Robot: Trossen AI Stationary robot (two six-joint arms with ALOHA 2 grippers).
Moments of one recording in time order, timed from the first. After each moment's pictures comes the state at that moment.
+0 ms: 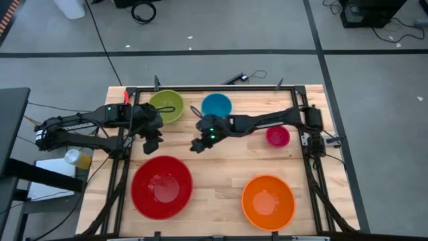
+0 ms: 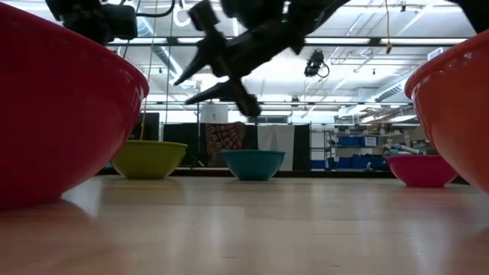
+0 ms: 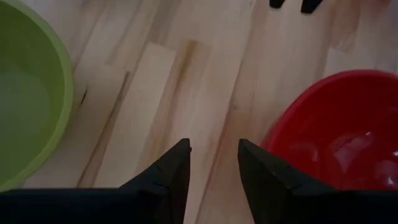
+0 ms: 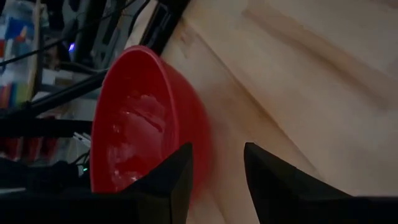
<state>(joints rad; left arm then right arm) 0.22 0.90 0.89 -1.02 0.12 -0.16 -0.06 2.00 1.49 -0.14 -0.30 0.98</state>
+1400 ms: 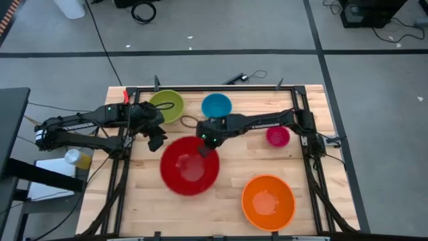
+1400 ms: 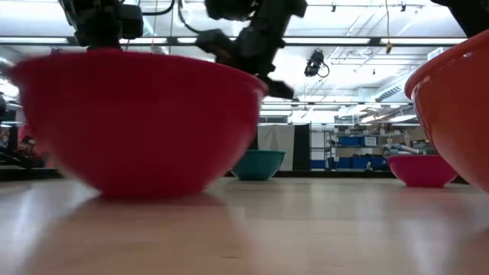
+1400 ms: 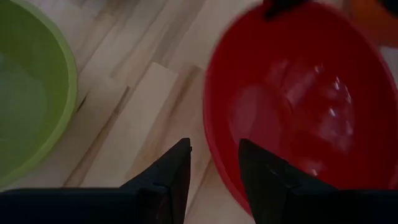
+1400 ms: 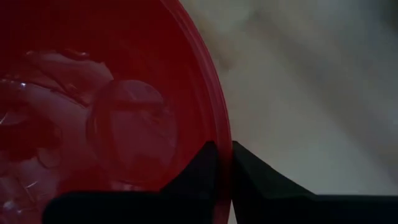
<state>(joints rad) 0.22 0.90 0.89 -0.93 0.10 -0.33 -0.02 2.08 1.80 -0.89 0.03 0.76</state>
